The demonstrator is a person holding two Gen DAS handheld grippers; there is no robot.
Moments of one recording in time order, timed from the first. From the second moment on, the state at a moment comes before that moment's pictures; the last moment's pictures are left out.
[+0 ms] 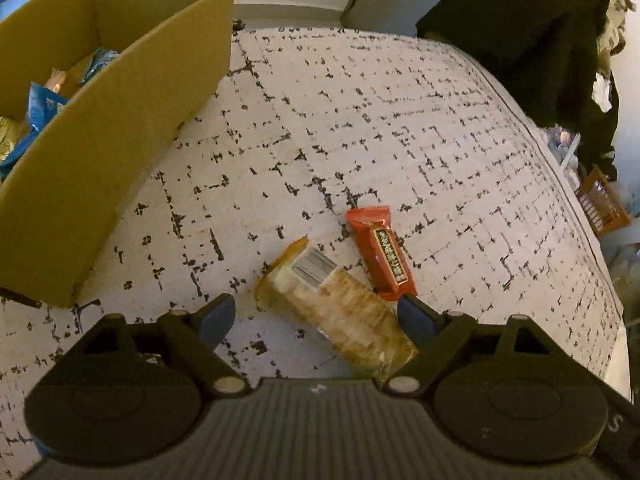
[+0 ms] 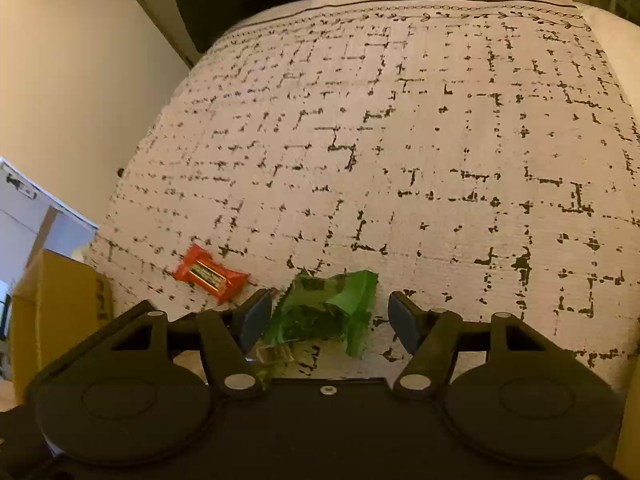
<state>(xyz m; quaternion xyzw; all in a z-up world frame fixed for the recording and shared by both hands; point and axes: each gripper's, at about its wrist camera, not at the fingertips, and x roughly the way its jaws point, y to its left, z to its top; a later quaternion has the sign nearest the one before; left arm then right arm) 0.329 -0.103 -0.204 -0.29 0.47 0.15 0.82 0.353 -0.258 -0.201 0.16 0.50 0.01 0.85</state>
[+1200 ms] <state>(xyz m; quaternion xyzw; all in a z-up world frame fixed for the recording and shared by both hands) 0.235 -0.017 -0.071 -0.25 0.36 0.14 0.89 0.260 -0.160 -0.086 0.15 0.36 0.12 0.91</state>
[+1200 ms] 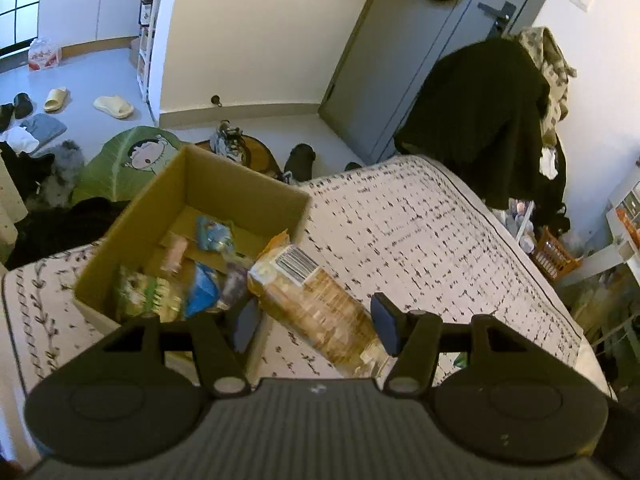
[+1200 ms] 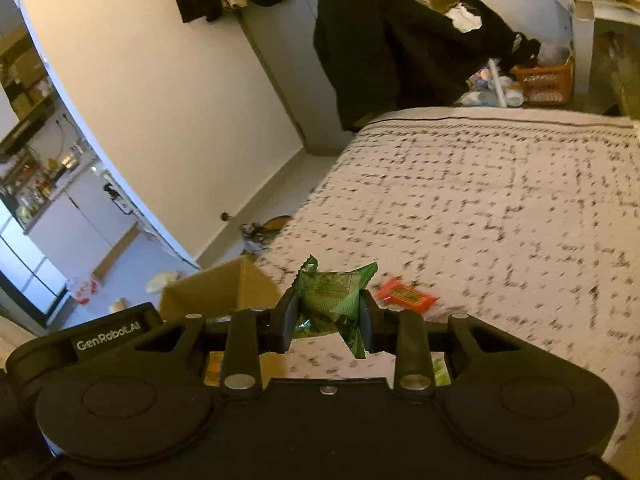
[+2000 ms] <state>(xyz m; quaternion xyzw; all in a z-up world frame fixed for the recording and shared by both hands) 0.212 0.085 -0.074 -0.27 0.34 0.16 0.89 0.247 -0.064 -0.107 0.18 0.34 0.20 0.90</state>
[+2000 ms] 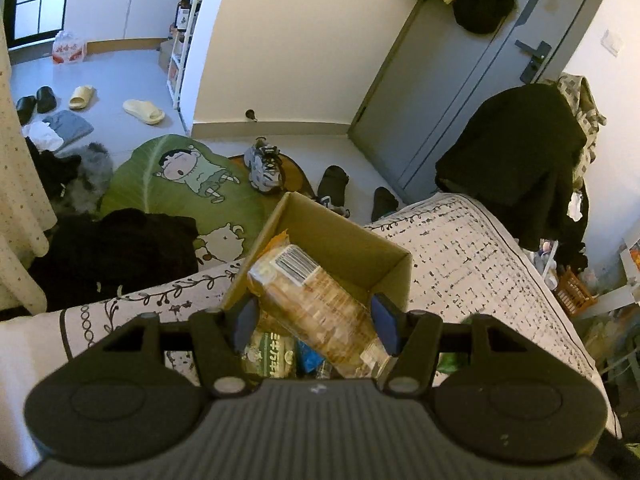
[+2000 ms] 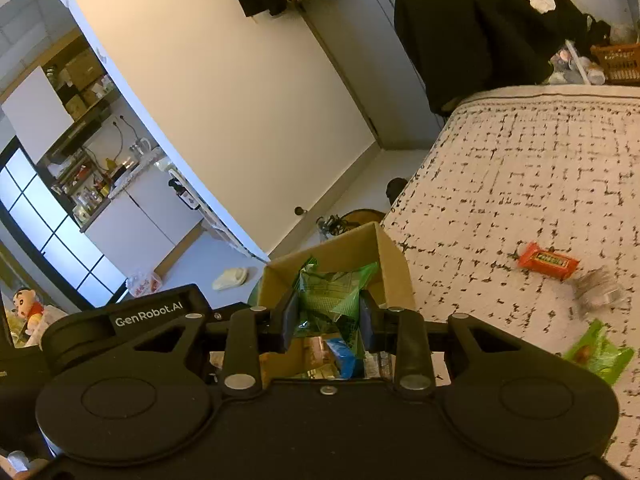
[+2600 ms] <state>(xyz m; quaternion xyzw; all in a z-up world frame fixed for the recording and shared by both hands) 0.244 0.110 -0.104 -0.27 0.36 0.16 0.88 0.263 -0.055 -0.125 0.15 0.39 0.17 0.89</state>
